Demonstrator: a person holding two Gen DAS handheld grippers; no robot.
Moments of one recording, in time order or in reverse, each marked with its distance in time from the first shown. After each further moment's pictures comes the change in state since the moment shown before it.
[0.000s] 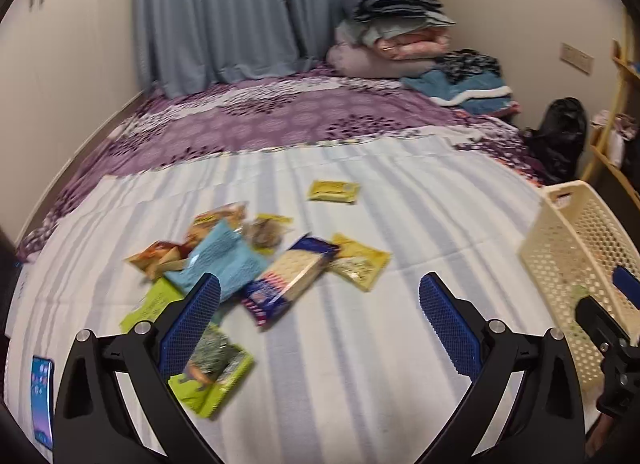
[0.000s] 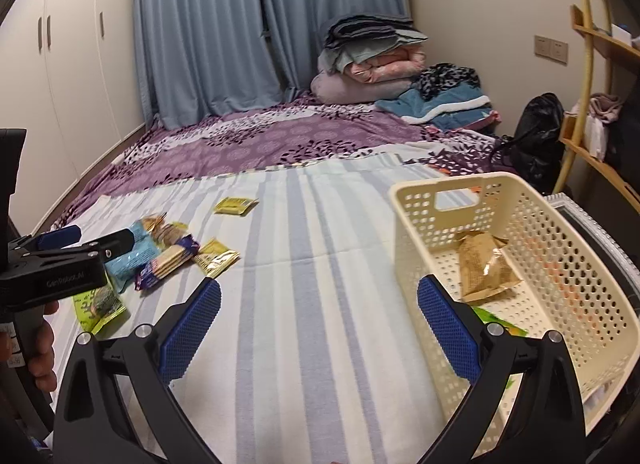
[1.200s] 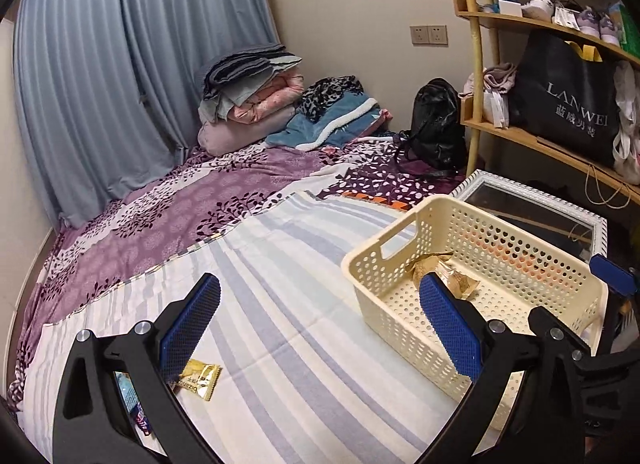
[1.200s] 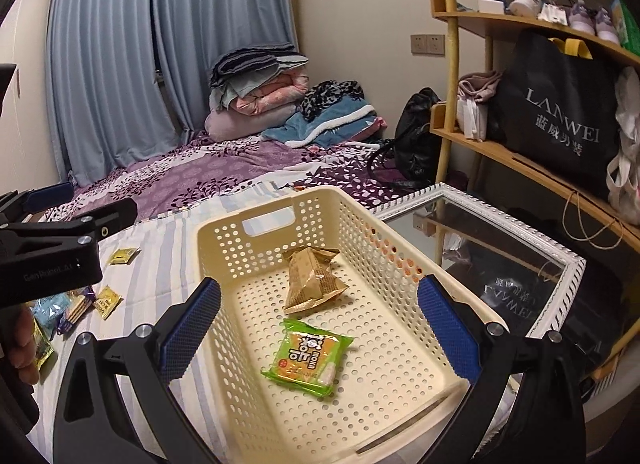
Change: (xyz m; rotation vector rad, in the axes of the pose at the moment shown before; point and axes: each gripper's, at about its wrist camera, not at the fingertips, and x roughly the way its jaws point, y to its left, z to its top) left arm -0.052 -0.215 0.043 0.398 -0.223 -0.266; right arm -0.059 -0.138 -0.005 0.194 -0.120 -0.306
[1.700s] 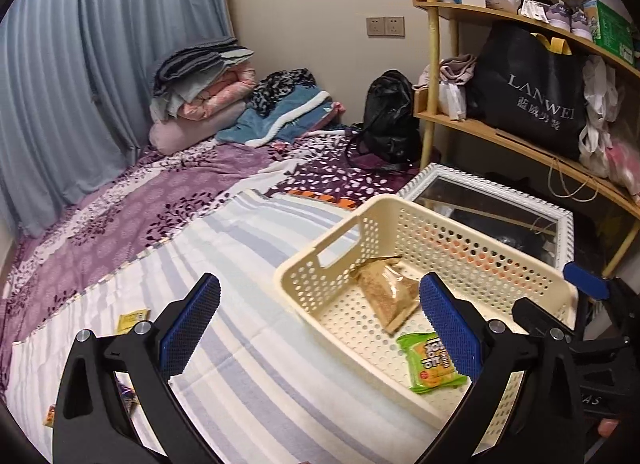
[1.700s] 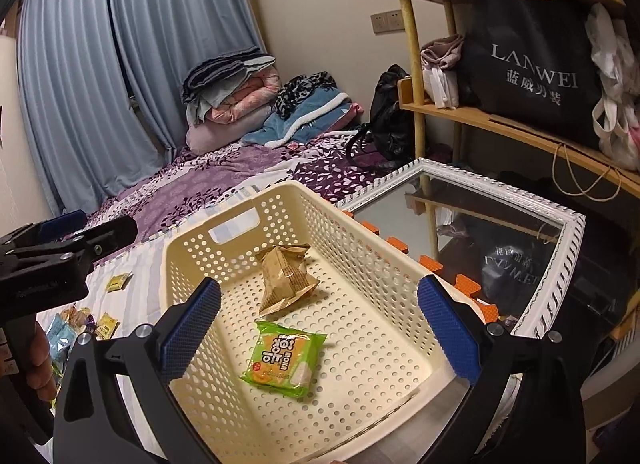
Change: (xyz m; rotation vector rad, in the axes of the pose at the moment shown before) left arm 0.022 -0.034 0.013 0.044 0.024 -0.157; right arm 0.011 -0.048 -0.005 0.157 0.022 -0.004
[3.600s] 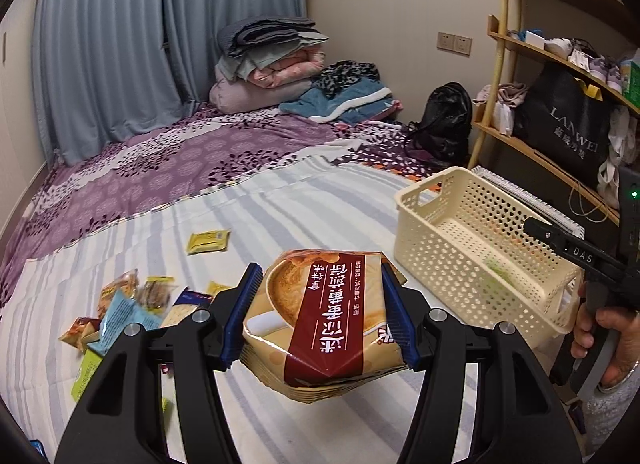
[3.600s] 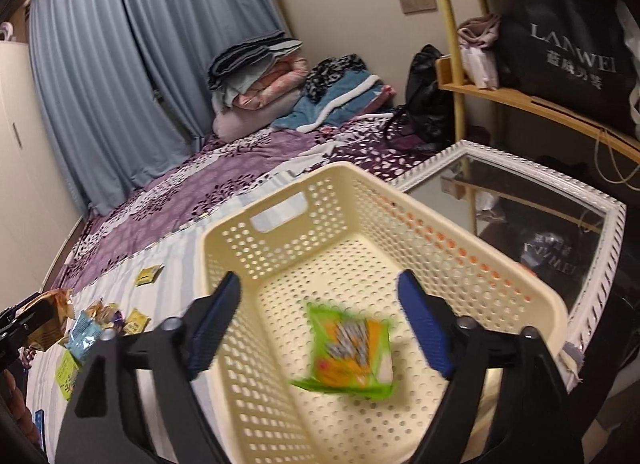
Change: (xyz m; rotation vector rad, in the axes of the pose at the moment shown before) left arm -0.080 0.124 -0.094 -0.207 0.029 0.047; right arm 0.028 0.018 0.002 0.036 0.050 0.093
